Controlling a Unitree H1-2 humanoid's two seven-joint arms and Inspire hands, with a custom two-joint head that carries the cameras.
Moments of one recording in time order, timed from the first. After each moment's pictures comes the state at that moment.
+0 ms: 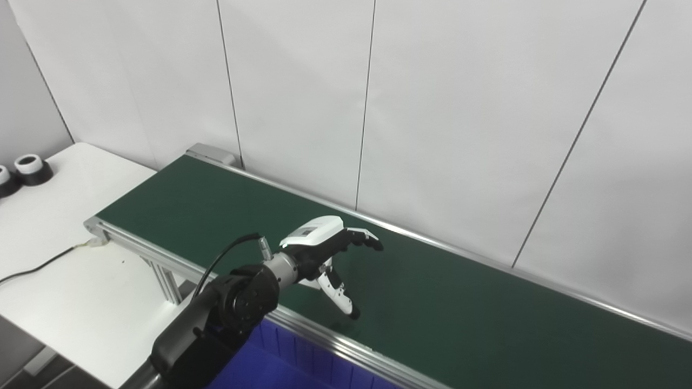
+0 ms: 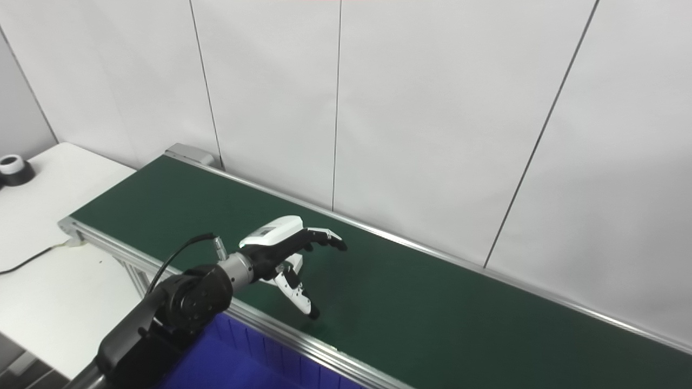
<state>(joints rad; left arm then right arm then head) -0.19 0.46 -0.14 -0.24 0.61 0.27 -0.43 0.15 -0.16 0.28 0.21 -0.16 -0.42 -0.11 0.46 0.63</state>
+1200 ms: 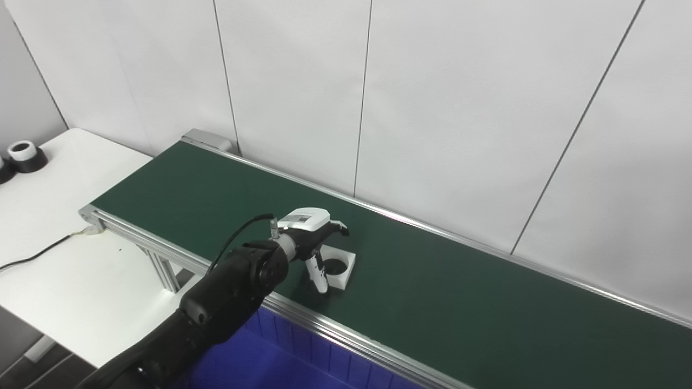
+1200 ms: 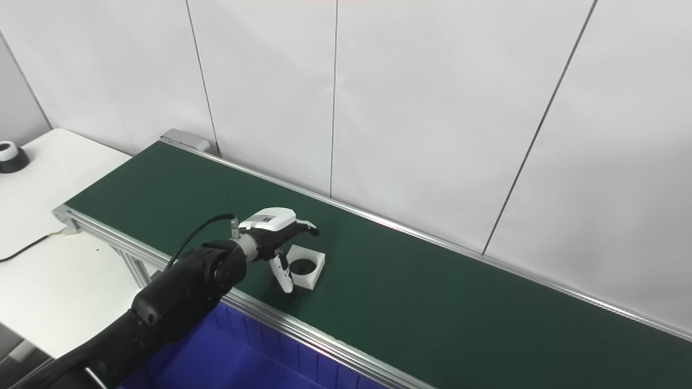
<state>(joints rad) -0.35 0.47 -0.25 0.14 0.80 0.32 -0.39 0.17 -0.16 0.25 0.19 -0.16 -0.42 -0.07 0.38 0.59</state>
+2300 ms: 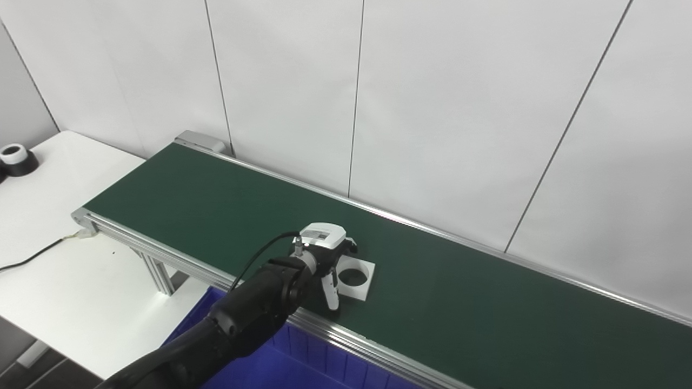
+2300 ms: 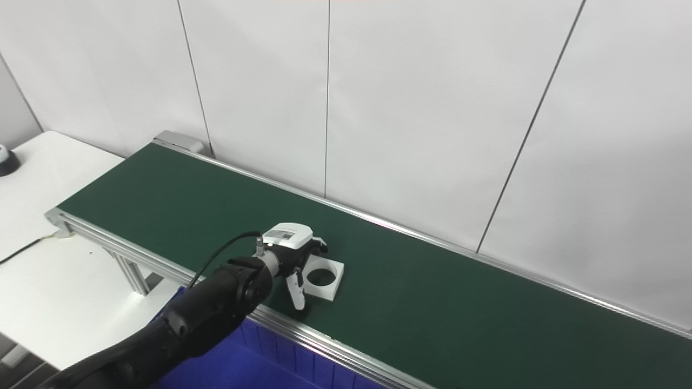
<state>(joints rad) -0.41 0.39 -0.41 0.26 0.87 0.38 -0.31 0.19 -0.13 0.26 0.17 -0.17 -0.42 -0.07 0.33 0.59</state>
